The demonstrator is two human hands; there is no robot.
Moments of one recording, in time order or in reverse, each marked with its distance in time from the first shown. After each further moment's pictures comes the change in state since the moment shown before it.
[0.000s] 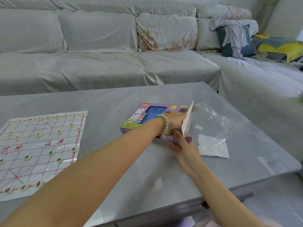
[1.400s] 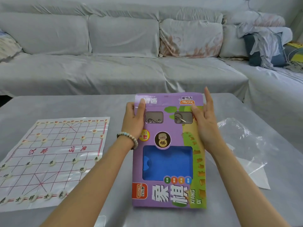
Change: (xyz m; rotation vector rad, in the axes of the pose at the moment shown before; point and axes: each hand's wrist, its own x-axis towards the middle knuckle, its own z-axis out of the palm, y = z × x) left_hand -0.065 -0.072 -0.134 -0.282 0.892 0.306; right_hand 0.066 -0.066 0.088 -0.343 -0.172 -0.412
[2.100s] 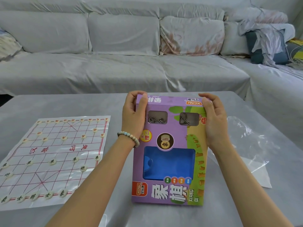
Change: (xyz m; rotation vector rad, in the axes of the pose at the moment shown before) left_hand -0.004 0.015 0.002 -0.181 0.053 0.194; right_hand -0.001 -0.014 0.002 0.007 0.189 -0.078
